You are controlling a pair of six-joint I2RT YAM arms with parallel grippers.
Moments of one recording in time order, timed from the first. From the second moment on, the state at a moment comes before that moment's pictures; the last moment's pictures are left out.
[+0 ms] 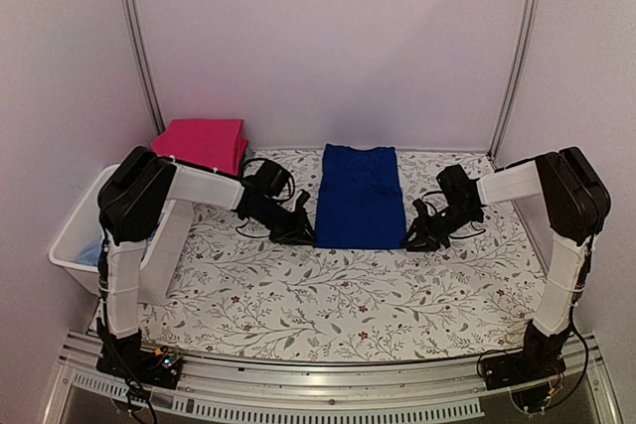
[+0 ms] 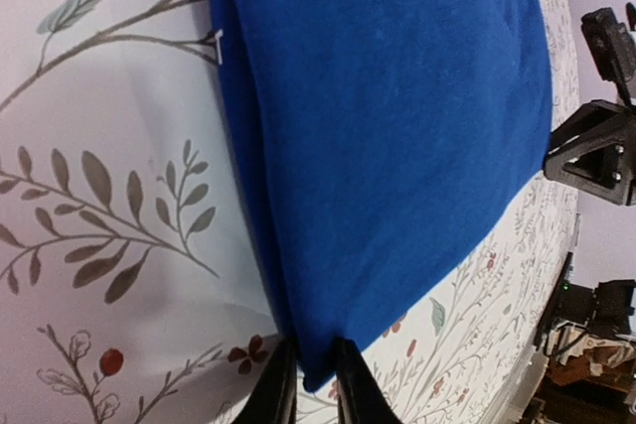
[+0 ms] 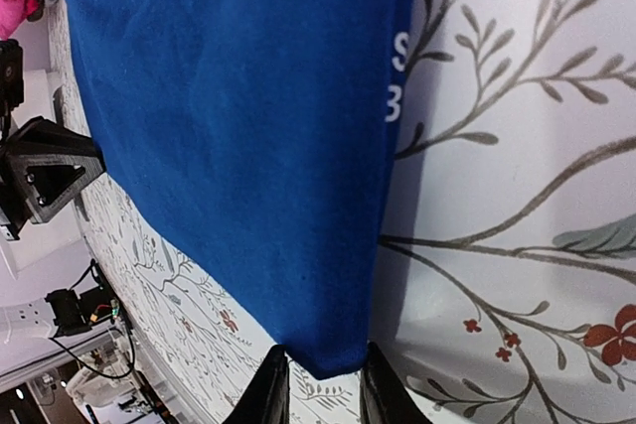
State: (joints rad) left arm -0.61 2.16 1.38 -0.23 0.52 -0.55; right arm 0.32 1.94 1.10 -0.40 -0.65 0.43
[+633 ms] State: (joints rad) left arm -0.65 2.05 1.19 -0.20 0.57 -0.55; right arm 0.36 1.86 0.98 -0.40 -0.67 0.42
